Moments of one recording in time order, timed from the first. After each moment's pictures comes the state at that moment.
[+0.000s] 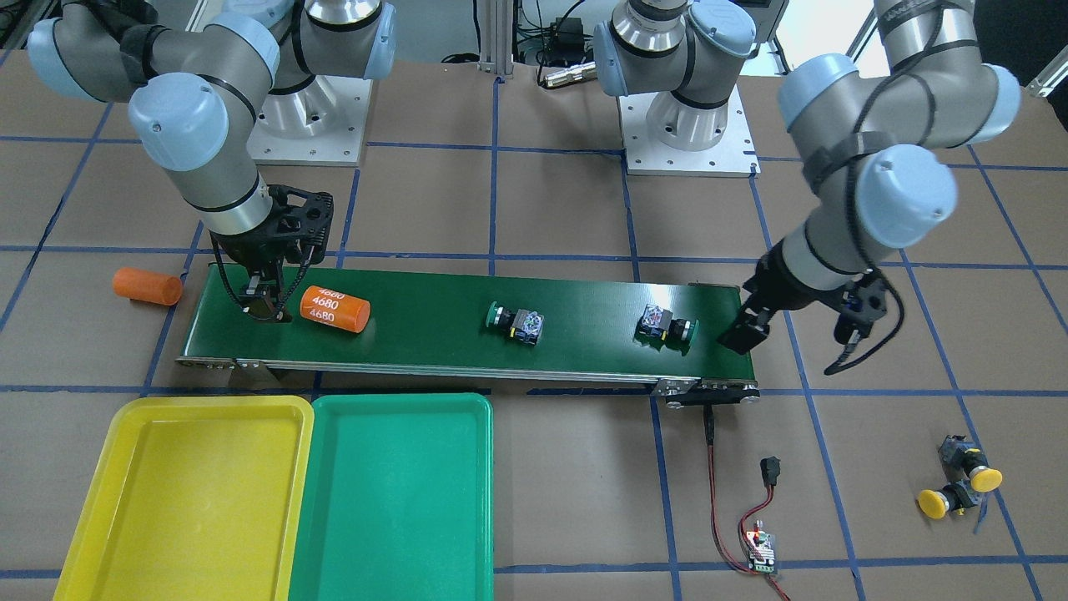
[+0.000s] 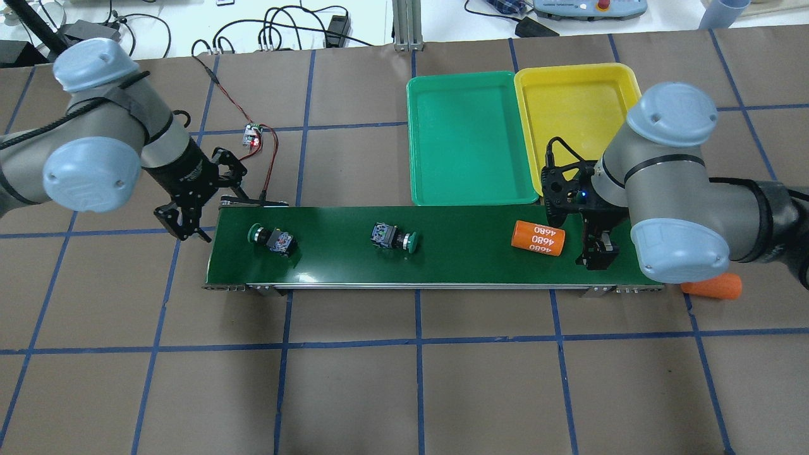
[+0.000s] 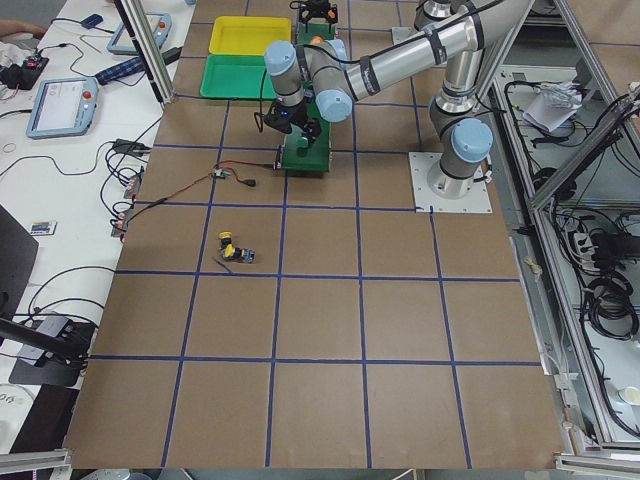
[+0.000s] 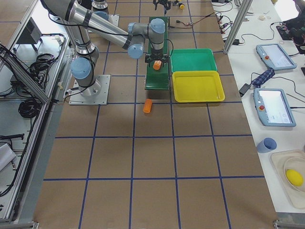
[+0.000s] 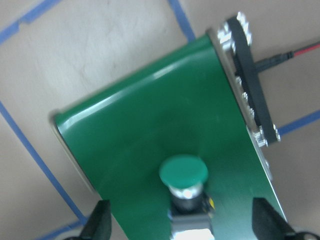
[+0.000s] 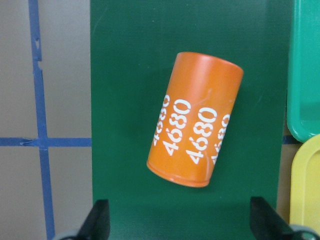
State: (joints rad) left arm -1.32 -1.74 -1.84 -1.29 1.50 -0.71; right arm 1.49 -1.53 2.10 -2.14 -1.54 -1.64
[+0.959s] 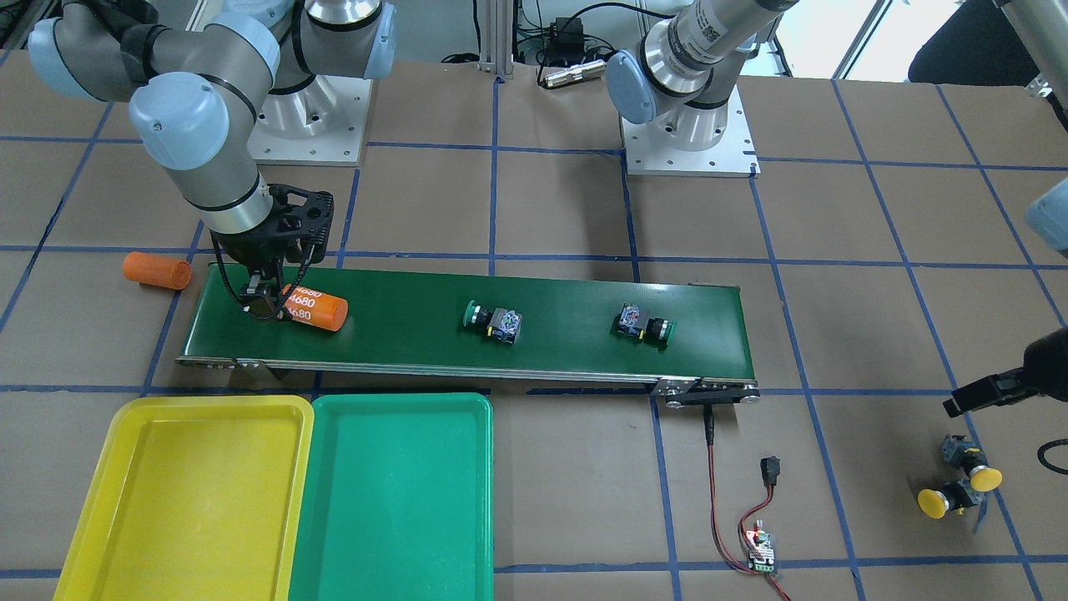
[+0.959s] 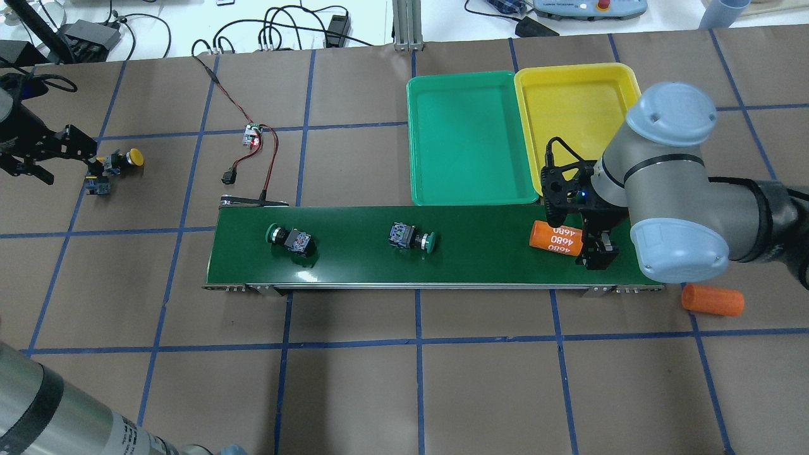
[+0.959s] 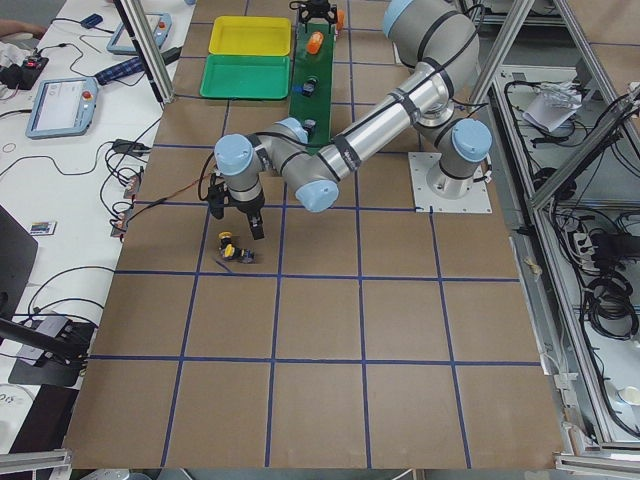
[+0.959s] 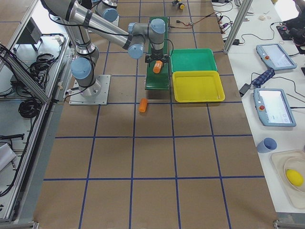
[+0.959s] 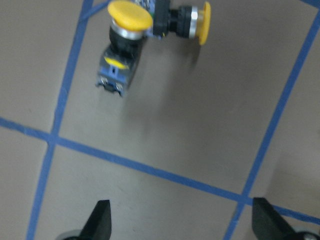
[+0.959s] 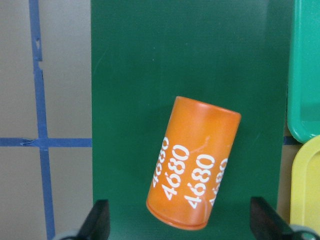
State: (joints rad) left arm -0.97 -2.10 -1.43 -1.23 1.57 0.45; right arm 1.50 -1.53 2.10 -2.14 -1.54 -1.64
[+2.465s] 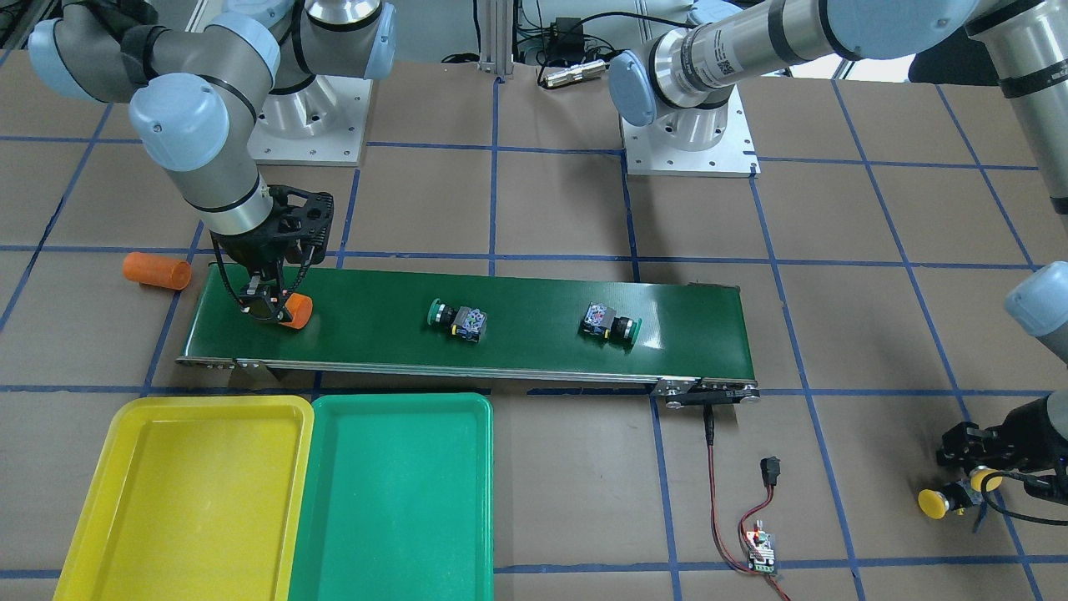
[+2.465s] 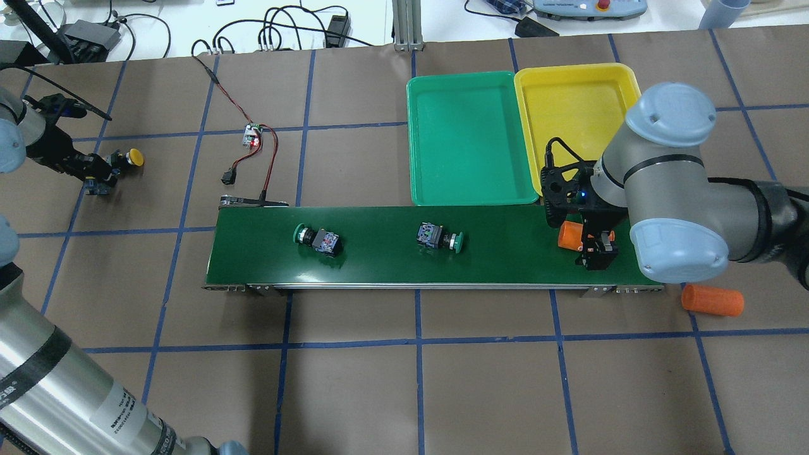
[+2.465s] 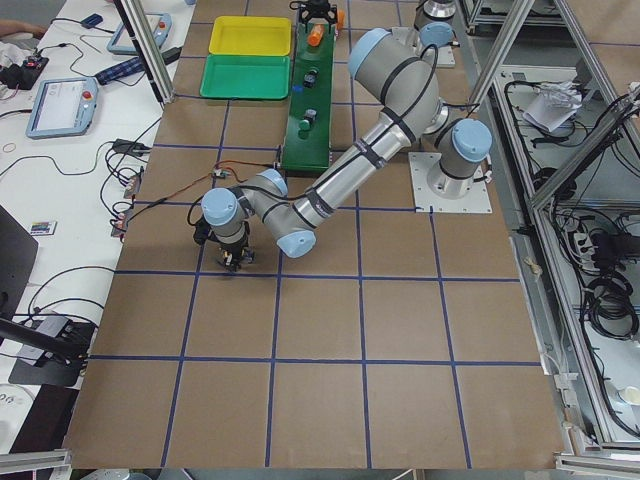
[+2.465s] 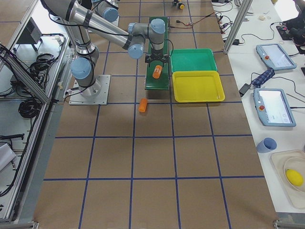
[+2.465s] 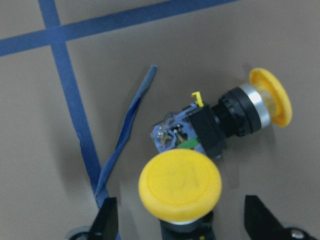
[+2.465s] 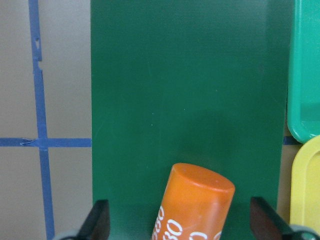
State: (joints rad) left arm -0.95 -2.30 -1.36 -1.08 1.51 0.84; right arm 1.50 -1.53 2.10 -2.14 -1.54 -1.64
